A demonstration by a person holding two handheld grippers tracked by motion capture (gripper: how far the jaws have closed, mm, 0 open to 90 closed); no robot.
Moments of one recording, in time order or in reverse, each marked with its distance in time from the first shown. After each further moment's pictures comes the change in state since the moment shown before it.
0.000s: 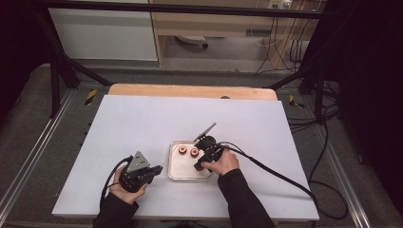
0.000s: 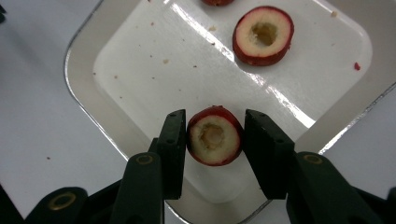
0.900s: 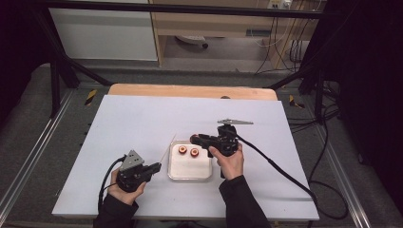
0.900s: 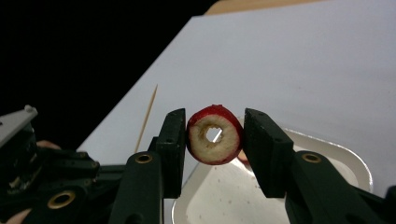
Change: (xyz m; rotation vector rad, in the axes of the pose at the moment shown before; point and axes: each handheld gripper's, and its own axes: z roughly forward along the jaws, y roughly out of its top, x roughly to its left) left arm -0.001 0.002 -0.010 -0.085 0.004 -0.122; right arm -0.005 -0.019 -0.058 -0.703 0.221 0.250
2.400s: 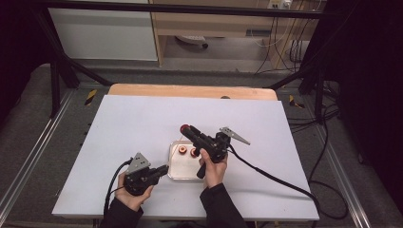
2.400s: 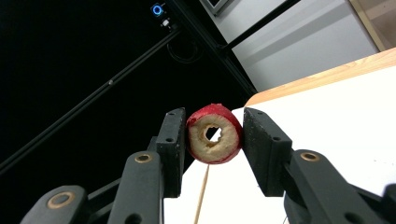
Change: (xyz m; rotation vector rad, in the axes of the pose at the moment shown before) left arm -0.020 0.002 0.007 -0.035 -0.034 -0.030; right arm 0.009 -0.031 0.028 -0.452 0.173 0.133
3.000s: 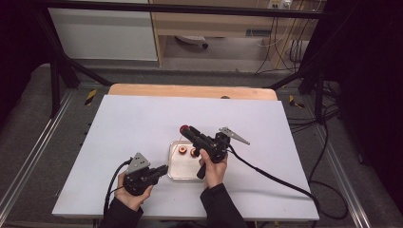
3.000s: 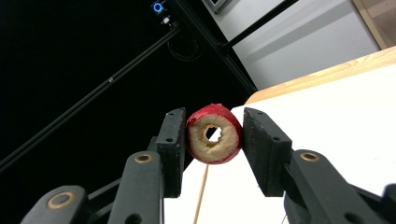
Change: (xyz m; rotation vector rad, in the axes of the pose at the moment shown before) left arm 0.001 -0.001 0.001 0.001 -0.001 -0.008; right arm -0.001 -0.001 0.000 0.008 0.002 -0.009
